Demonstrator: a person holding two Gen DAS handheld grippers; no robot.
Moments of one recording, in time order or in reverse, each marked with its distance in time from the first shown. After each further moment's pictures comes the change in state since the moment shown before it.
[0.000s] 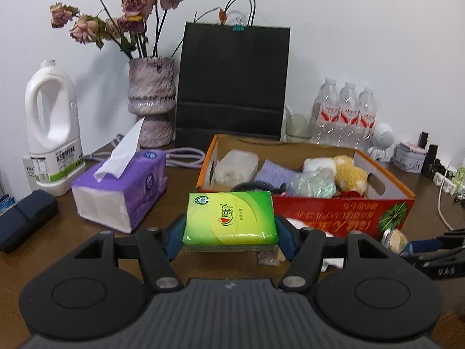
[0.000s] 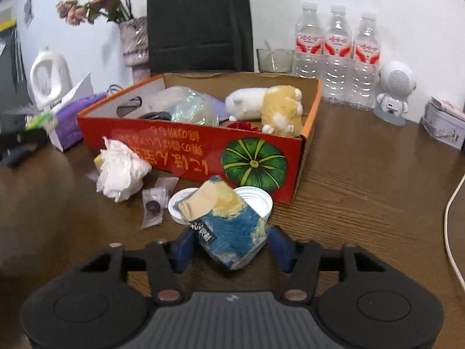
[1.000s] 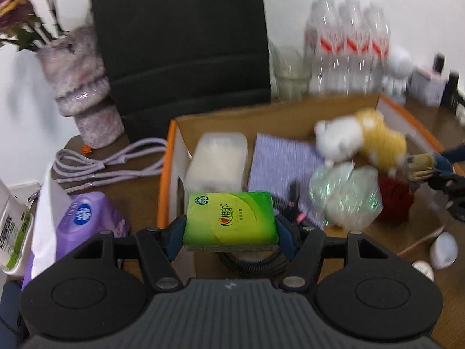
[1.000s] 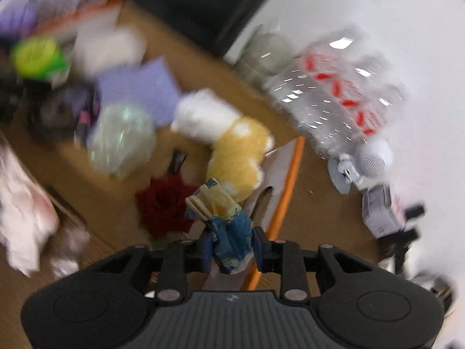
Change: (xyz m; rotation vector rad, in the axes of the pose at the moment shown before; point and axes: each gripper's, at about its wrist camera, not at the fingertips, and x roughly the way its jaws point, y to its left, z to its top) left arm 0.162 -0.038 0.088 0.262 0.362 -0.036; right arm 0.104 0.060 0.152 -0.441 0.469 -0.453
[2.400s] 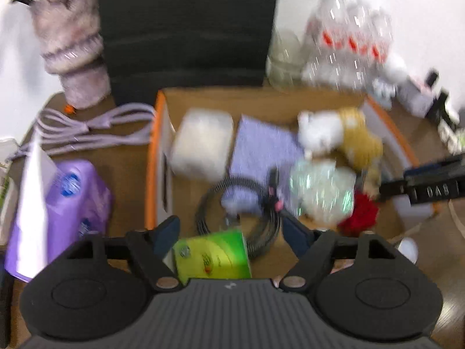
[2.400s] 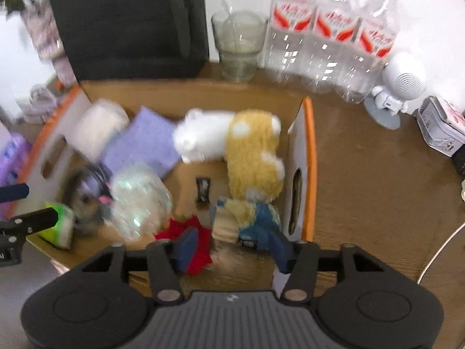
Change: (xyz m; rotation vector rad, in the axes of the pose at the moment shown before) left arm -0.016 0.036 0.024 -0.153 0.113 -0.133; right arm 0.003 -0.077 0.006 0.526 -0.013 0.401
